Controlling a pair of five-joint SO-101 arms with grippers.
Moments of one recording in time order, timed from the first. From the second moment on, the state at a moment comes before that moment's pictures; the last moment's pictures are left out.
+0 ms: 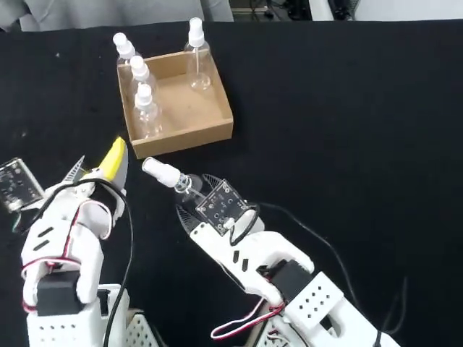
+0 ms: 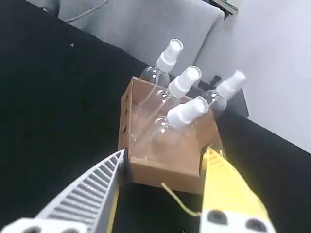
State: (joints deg) left arm -9.0 -91.4 66.2 51.2 24.8; right arm -41.7 -76.2 87.7 23.1 6.8
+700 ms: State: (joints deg) left arm 0.8 -91.1 69.7 50.2 22.6; right arm -41.8 -76.2 85.1 23.1 6.8
